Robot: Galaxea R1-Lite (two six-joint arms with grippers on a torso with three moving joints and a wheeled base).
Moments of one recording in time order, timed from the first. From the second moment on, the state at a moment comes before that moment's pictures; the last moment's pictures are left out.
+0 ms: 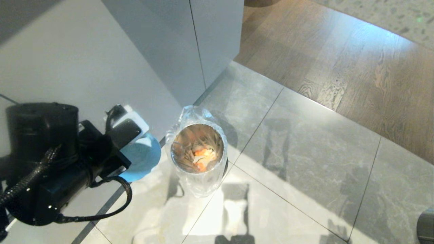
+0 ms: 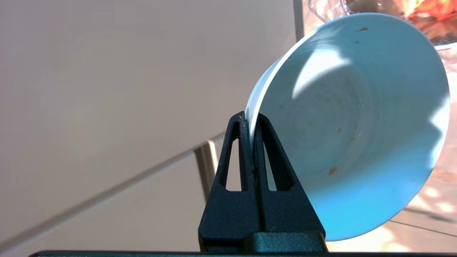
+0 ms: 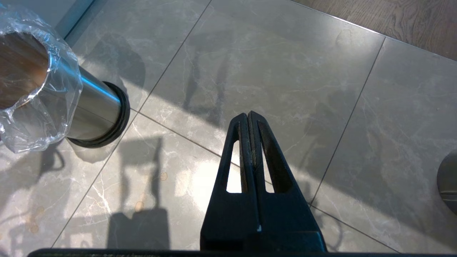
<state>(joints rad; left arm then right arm) -0.54 1.37 -0.64 -0.38 0.64 0.76 0.00 0.00 0.00 -0.01 -0.06 0.11</state>
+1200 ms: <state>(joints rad) -0.41 0.89 -0.30 -0.14 0.38 0.28 0.00 0.00 0.00 -0.01 -0.06 0.11</state>
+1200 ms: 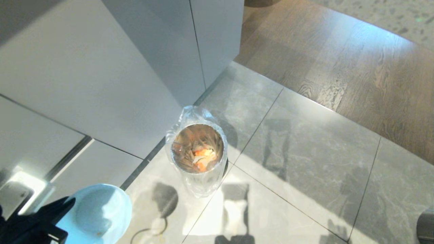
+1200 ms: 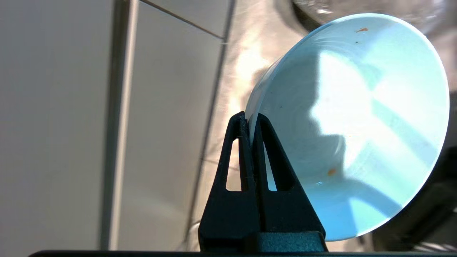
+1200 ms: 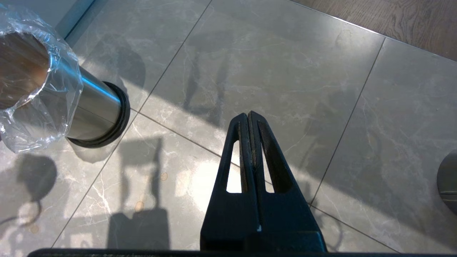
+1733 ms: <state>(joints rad) -0.32 0.67 -0.12 -0.14 0.25 0.08 0.00 0.00 0.00 -0.01 -0.06 0.11</state>
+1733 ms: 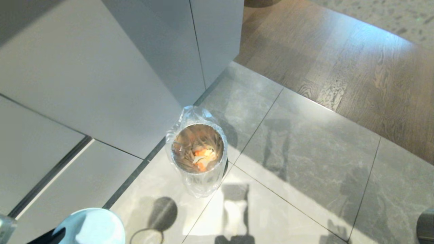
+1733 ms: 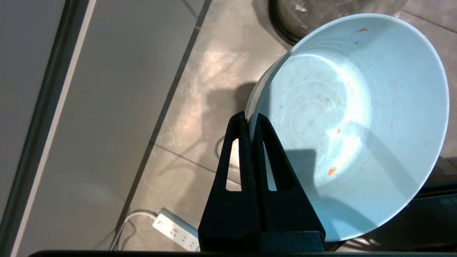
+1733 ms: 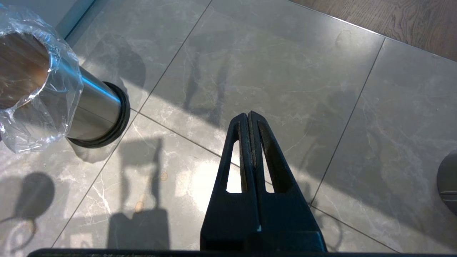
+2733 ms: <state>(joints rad) -0.13 0.35 0.00 -0.13 0.07 -0.11 0.00 0.00 0.00 -0.01 -0.06 0.11</state>
